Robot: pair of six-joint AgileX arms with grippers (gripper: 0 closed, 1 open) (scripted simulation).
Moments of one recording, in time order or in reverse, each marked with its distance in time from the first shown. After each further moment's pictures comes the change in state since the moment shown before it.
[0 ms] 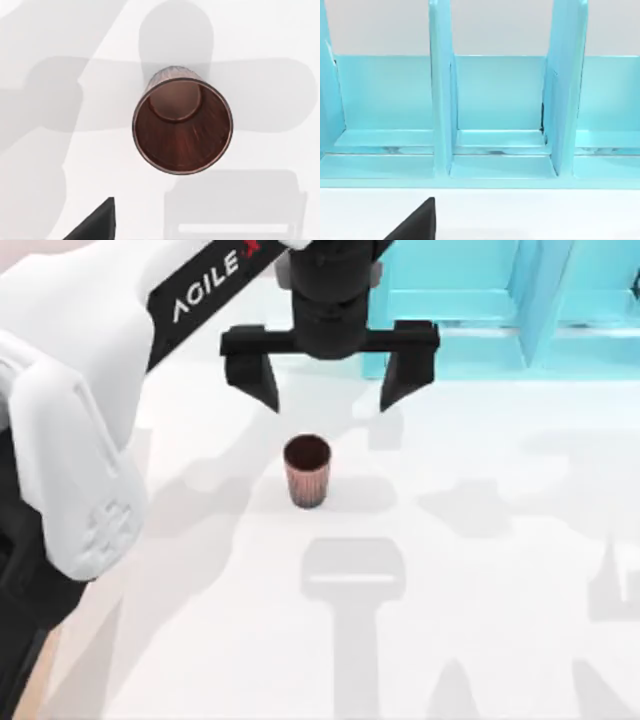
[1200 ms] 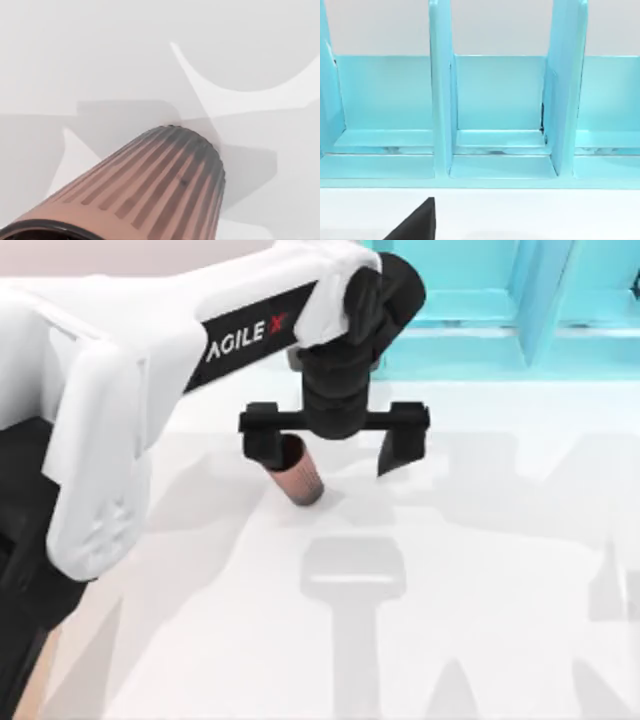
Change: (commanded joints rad) left arm 0.011 0.000 -0.401 0.395 0.000 0.013; right arm 0.000 0.000 0.000 0.000 0.000 0.000
